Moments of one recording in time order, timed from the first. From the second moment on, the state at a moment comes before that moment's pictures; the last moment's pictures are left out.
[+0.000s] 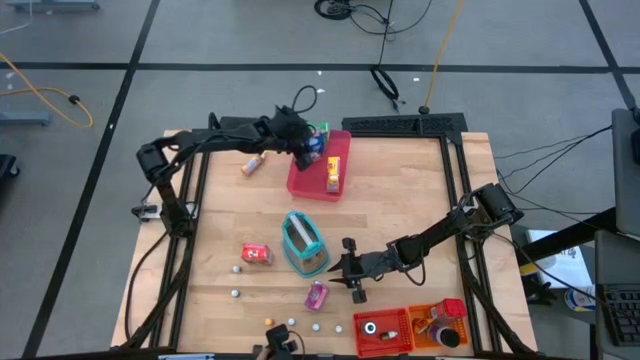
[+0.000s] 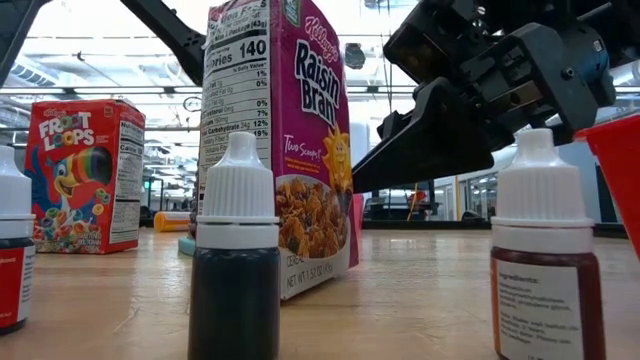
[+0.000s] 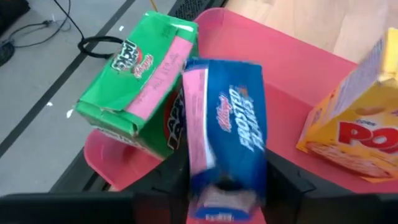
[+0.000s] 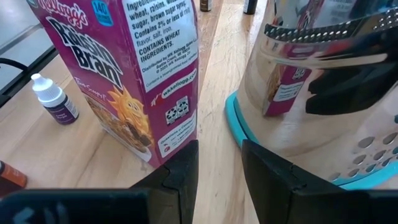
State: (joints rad) left arm 0.59 1.78 1.17 -0.14 0.04 0.16; right arm 0.40 1.86 0.76 0.62 0.18 0.11
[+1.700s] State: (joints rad) left arm 0.04 1.30 1.17 -0.43 0.05 -0.16; right arm 0.39 1.86 0.76 0.58 0.18 0.12
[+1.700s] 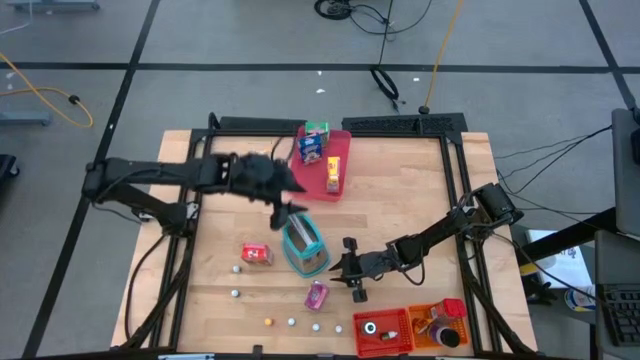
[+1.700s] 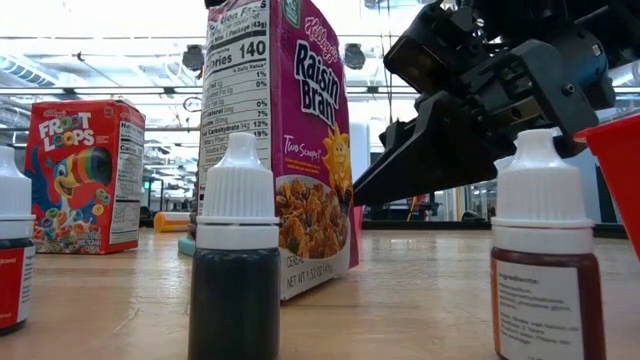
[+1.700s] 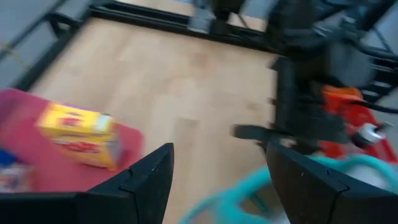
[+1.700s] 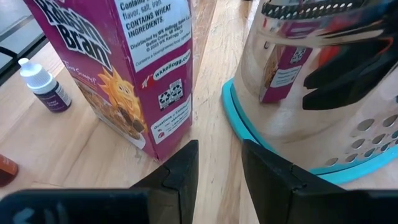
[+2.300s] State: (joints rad) left arm -0.47 1.34 1.17 -0.39 -0.27 -0.45; right arm 0.39 1.86 0.76 0.57 0.18 0.12
